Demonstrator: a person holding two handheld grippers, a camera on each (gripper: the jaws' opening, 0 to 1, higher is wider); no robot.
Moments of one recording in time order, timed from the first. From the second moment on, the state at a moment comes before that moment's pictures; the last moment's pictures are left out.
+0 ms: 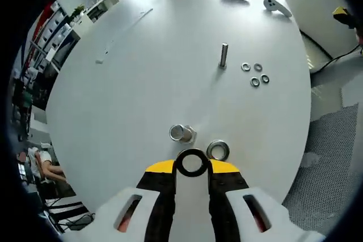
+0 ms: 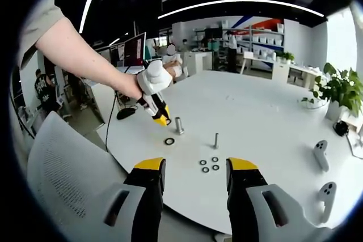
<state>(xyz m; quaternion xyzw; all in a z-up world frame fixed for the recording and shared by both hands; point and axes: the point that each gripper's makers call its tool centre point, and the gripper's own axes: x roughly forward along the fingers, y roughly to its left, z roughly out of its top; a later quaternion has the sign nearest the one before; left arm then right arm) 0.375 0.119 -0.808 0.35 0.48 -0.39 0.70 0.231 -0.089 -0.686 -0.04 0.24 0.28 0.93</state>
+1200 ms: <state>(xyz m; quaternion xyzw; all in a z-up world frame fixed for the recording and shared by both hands) 0.402 0.097 -0.814 0.38 0.48 -0.39 0.69 0.232 -0.091 -0.685 -0.04 0.24 0.28 0.93</state>
